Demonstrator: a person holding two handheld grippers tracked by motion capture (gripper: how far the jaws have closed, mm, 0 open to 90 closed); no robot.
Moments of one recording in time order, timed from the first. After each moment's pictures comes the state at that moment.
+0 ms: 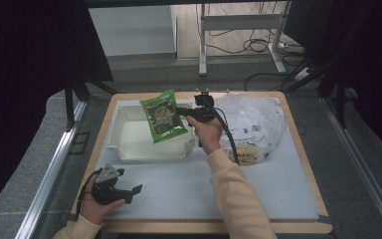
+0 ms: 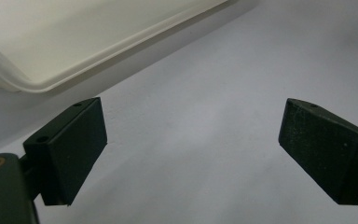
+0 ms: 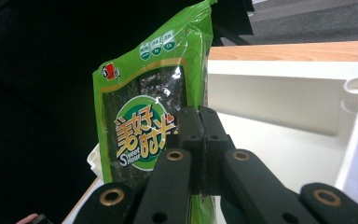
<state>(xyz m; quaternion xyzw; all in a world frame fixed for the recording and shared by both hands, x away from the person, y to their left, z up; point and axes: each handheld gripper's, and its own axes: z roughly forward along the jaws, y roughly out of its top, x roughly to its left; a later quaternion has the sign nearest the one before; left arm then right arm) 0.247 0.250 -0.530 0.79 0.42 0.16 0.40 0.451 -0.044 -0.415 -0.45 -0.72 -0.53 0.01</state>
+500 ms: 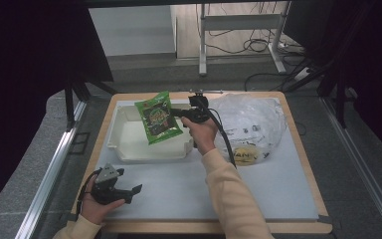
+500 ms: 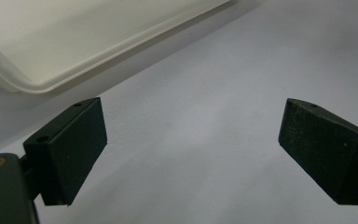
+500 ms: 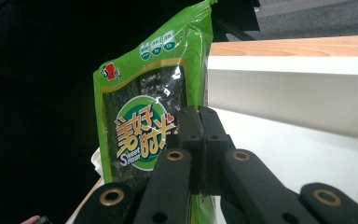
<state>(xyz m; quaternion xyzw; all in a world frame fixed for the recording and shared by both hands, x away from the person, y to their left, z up) 0.246 0.250 -0.530 0.79 0.42 0.17 0.41 0.452 -0.029 -0.420 -0.45 -0.72 -0.53 0.02</state>
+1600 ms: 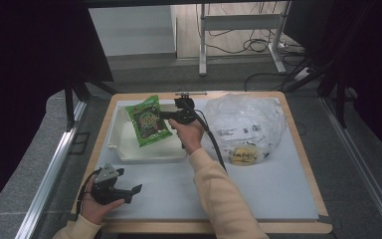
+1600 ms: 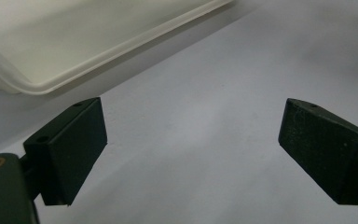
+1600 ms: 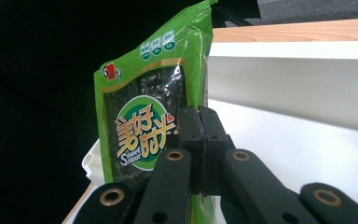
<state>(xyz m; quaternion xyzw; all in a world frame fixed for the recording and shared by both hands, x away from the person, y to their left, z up) 0.247 0.250 -0.529 0.79 0.43 0.16 0.41 0.459 0.011 -0.437 -0.45 -0.73 -0.51 0.02</state>
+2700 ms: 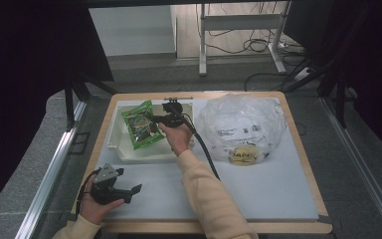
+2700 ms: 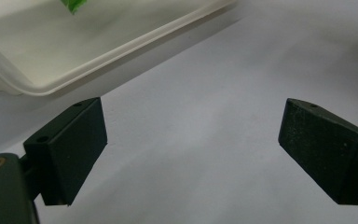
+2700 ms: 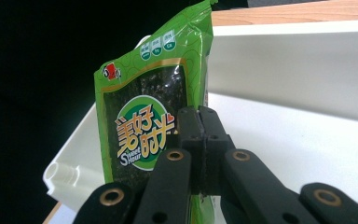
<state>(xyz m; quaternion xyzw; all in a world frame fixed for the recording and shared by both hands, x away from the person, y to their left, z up) 0.246 0.251 -0.528 0.79 0.43 0.16 0.41 0.467 0.048 -0.467 -0.47 -0.74 -0.48 0.00</state>
